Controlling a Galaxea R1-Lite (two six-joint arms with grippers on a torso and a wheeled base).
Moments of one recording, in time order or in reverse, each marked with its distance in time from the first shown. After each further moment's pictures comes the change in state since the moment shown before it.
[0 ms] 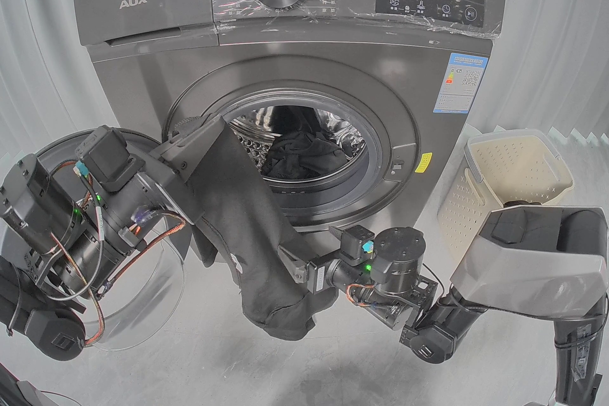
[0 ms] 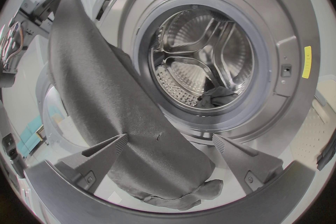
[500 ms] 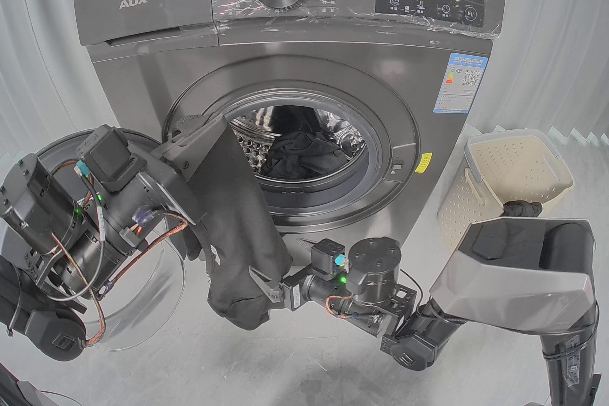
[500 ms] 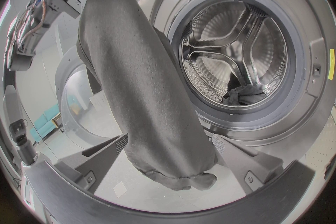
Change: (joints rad) left arm -0.008 0.001 -0.004 0.000 0.001 0.000; right arm 0.055 0.052 -0.075 0.035 0.117 -0.056
